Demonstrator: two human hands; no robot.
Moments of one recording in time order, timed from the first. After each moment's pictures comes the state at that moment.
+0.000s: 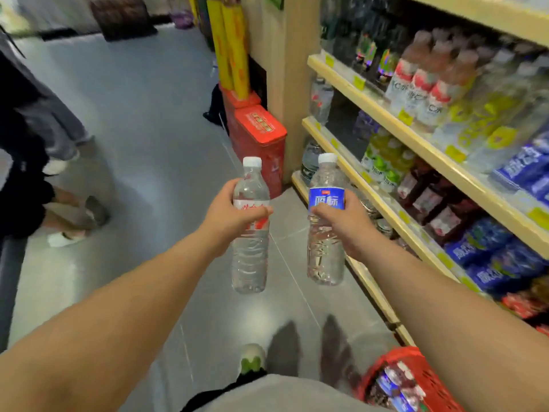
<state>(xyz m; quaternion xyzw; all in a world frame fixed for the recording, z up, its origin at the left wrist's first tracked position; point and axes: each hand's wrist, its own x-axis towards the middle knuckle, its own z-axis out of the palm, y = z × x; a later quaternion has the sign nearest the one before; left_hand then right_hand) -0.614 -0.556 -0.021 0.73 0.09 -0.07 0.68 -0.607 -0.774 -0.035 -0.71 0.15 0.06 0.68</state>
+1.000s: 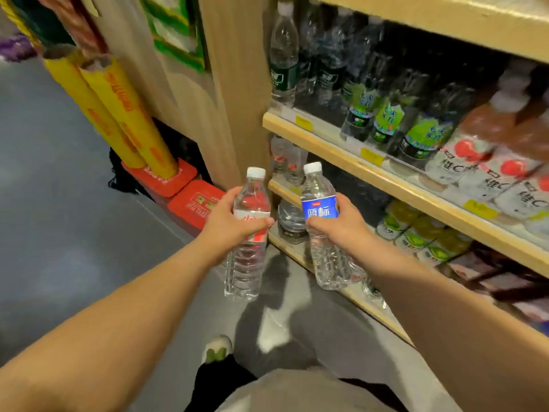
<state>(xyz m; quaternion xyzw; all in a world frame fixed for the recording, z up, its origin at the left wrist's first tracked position) -0.030 -0.544 -0.064 0.76 -0.11 -0.22 0.60 -0.127 -0.743 -0.058 -0.74 0.29 -0.04 0.60</state>
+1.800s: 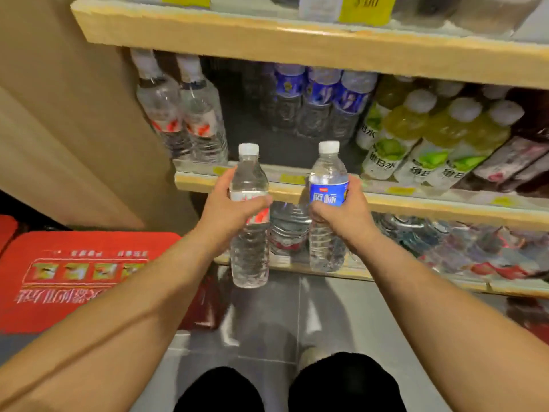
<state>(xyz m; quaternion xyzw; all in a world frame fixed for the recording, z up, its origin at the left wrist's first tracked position) 0.109 -0.697 -0.344 0.67 -0.28 -0.37 0.58 -0.068 -0.814 -0.343 -0.64 0.49 -0.29 0.52</state>
